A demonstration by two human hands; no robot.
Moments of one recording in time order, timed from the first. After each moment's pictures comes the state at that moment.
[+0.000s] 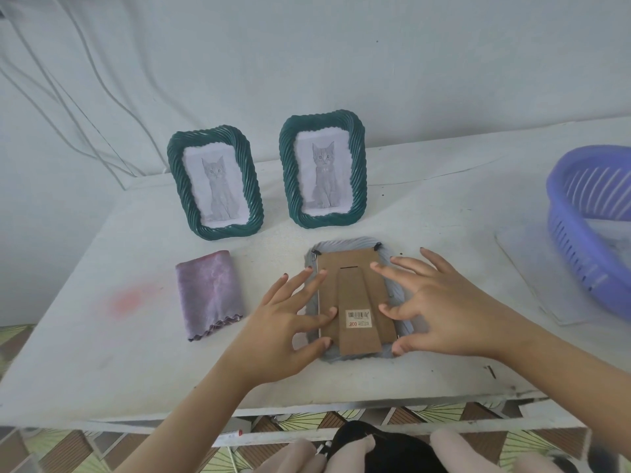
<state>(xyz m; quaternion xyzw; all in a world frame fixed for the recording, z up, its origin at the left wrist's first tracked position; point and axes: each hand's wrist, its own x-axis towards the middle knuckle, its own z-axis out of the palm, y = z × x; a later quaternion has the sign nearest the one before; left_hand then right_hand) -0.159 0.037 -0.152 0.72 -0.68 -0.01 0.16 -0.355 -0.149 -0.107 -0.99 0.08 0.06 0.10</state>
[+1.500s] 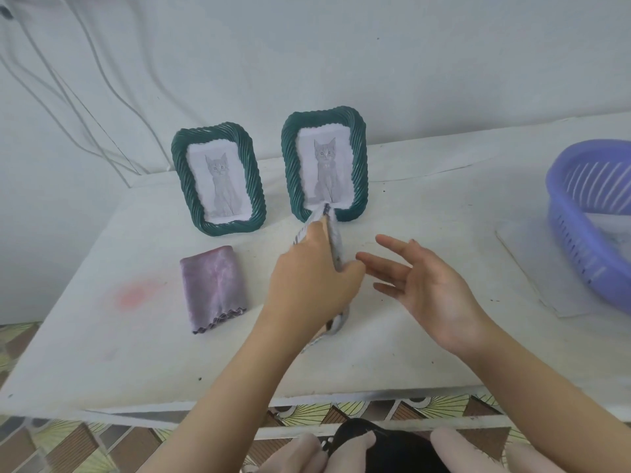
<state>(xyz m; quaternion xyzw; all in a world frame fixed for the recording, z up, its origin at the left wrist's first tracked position) -0.217 -0.016 -0.052 0.87 -0.40 -0.10 0.26 -0.331 -0.122 -0.113 -0.48 0.25 -0.18 0.82</state>
